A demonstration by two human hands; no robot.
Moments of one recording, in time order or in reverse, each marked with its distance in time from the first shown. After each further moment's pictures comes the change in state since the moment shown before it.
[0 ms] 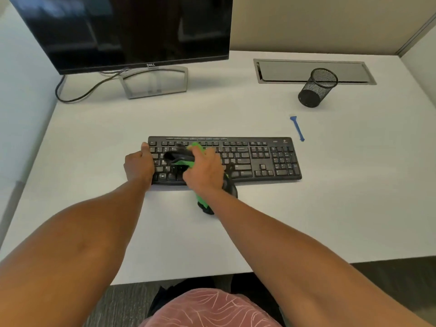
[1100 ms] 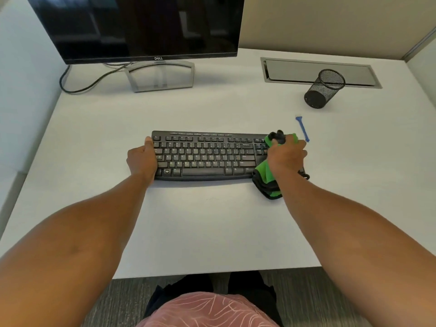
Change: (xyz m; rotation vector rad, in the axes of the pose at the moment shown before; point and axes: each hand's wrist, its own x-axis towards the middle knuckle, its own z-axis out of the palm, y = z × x) left_hand -0.004 0.002 -0.005 -0.110 -0.012 -0.024; right_hand 0.052 0.143 -0.076 -0.038 0.328 0.549
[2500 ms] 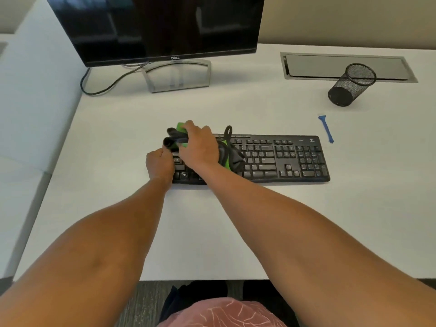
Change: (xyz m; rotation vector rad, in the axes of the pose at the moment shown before) left_hand 0.014 -0.016 0.003 -0.057 -0.059 0.020; right_hand -0.129 -0.164 0.069 0.115 -0.303 -0.801
